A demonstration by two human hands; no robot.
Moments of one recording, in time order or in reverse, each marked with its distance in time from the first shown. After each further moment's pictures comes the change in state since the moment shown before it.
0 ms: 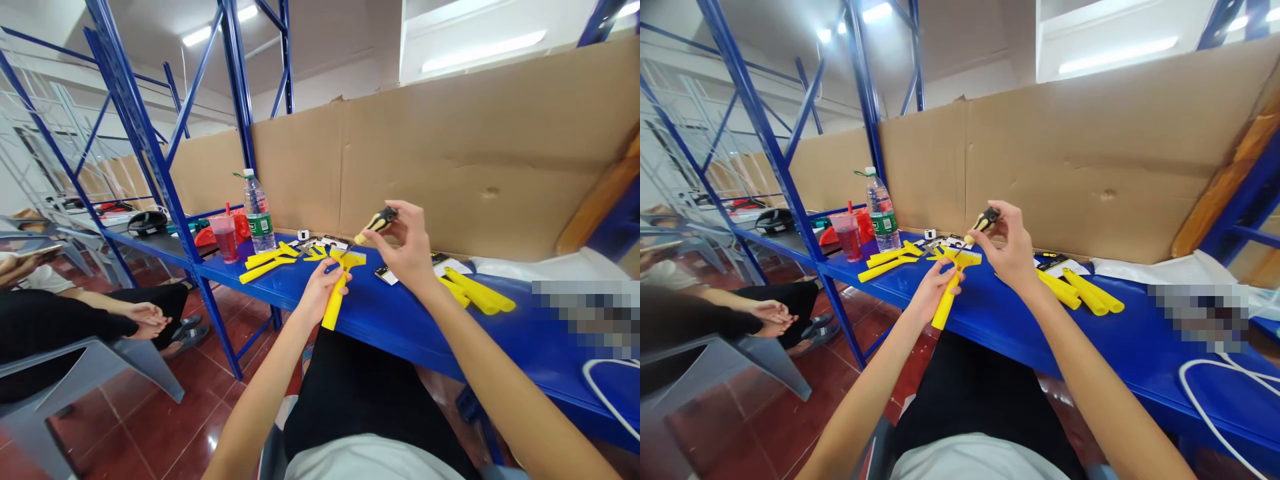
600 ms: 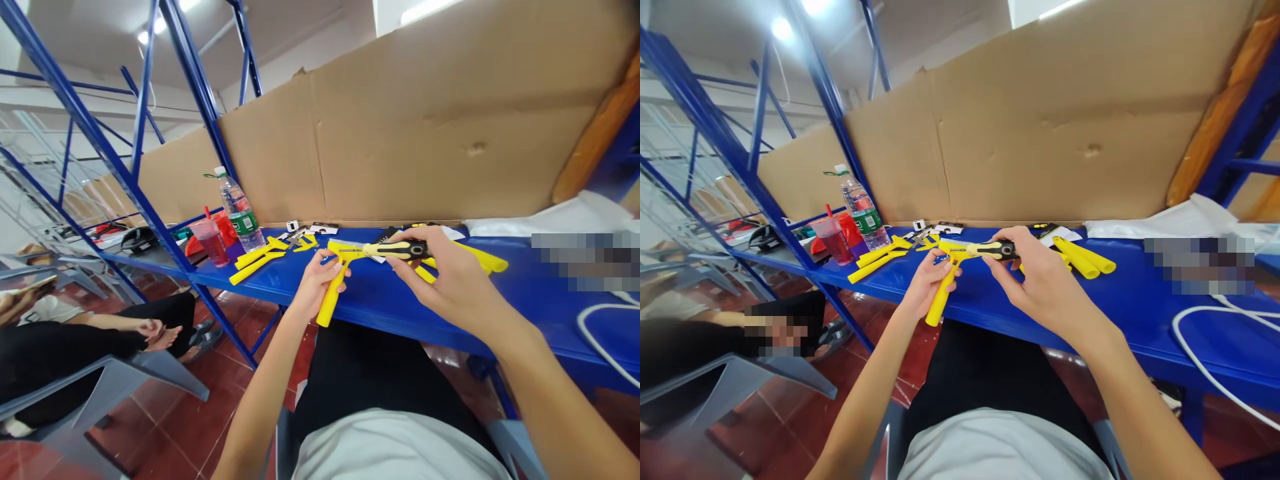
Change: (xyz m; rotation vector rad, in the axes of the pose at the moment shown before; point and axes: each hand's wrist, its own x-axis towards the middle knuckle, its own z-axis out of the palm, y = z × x) left_hand -0.010 -0.008 0.017 0.214 -0.131 -0.034; right_hand -0.067 -0.057 -0.090 -0.341 -0.203 0.086
